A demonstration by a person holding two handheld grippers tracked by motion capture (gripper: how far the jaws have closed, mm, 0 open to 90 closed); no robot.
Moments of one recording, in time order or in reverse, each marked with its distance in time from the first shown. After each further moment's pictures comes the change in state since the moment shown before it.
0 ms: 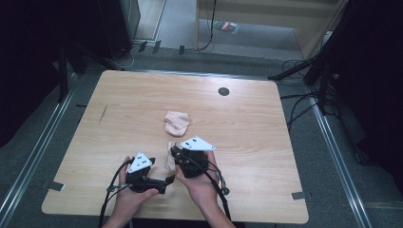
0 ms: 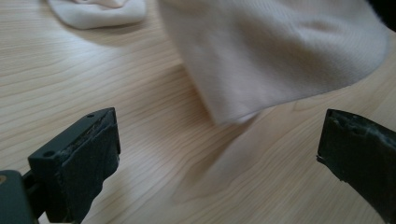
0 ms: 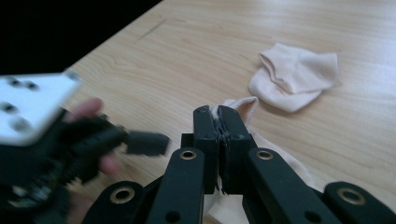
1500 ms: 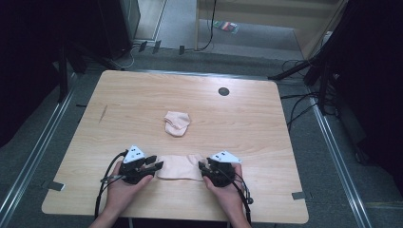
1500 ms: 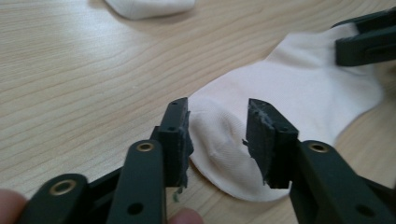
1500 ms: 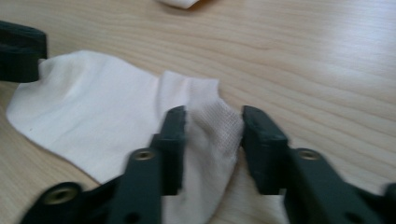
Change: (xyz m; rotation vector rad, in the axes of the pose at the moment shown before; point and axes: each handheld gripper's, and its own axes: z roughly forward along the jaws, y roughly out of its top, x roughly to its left) left arm 0.031 0.004 0.002 0.089 0.102 0.044; right arm -0.085 -0.083 0.002 0.099 -0.097 0.031
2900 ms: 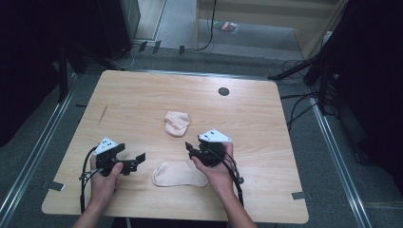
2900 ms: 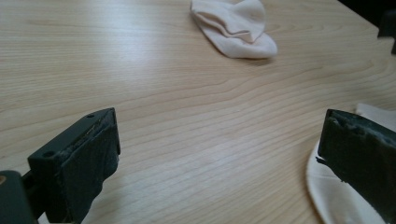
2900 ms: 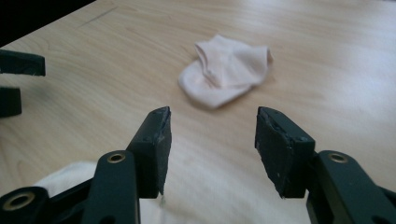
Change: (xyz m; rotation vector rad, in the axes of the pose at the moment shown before) left arm 0.067 -0.009 -0.031 -0.160 0.063 -0.191; right arm 0.012 0.073 0.019 -0.112 0.042 -0.109
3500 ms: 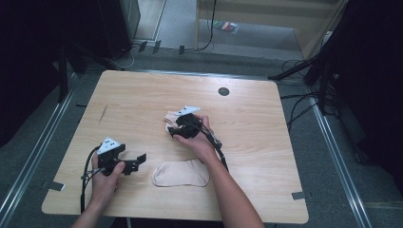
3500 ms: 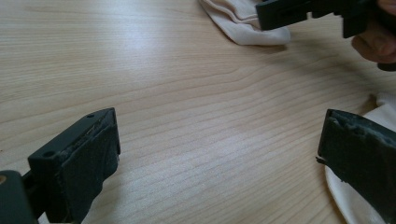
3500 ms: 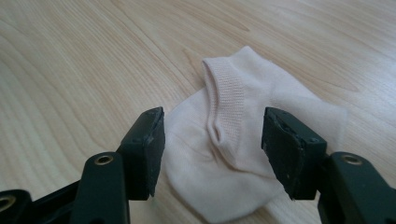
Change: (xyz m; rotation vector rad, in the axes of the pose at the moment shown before) left arm 0.000 -0.002 0.006 0.030 0.008 0.004; right arm -0.013 0.039 0.118 0.172 0.083 -0.145
